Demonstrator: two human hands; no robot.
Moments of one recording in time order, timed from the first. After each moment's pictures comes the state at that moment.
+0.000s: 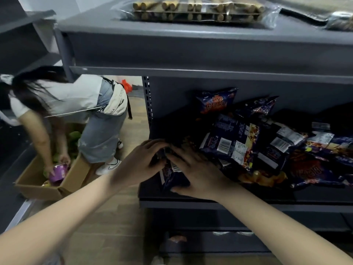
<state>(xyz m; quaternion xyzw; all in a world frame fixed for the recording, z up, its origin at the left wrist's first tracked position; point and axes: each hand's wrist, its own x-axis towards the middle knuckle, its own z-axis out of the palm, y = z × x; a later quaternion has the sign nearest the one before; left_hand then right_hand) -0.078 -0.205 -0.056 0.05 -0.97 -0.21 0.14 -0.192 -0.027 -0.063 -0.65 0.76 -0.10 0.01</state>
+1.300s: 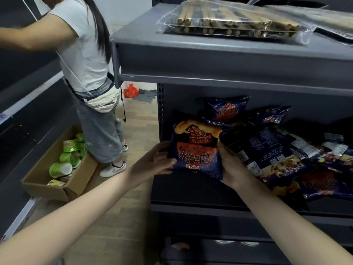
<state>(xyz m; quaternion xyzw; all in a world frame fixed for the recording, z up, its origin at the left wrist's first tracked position) -0.063 -0.210 -0.051 0.16 -0.67 -0.72 0.05 -0.218 -0.041 -0.044 -0.10 0.45 -0.75 0.47</state>
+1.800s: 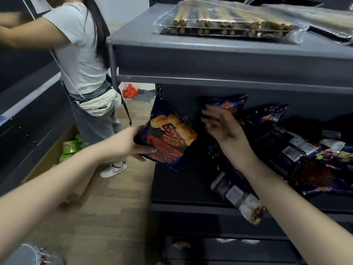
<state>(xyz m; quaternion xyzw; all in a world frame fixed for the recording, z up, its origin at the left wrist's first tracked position) -0.054 -0.266 0.004 0.16 -0.86 -0.49 0.03 -0.206 -0.045 0.020 -0.41 0.63 -0.64 0.15</state>
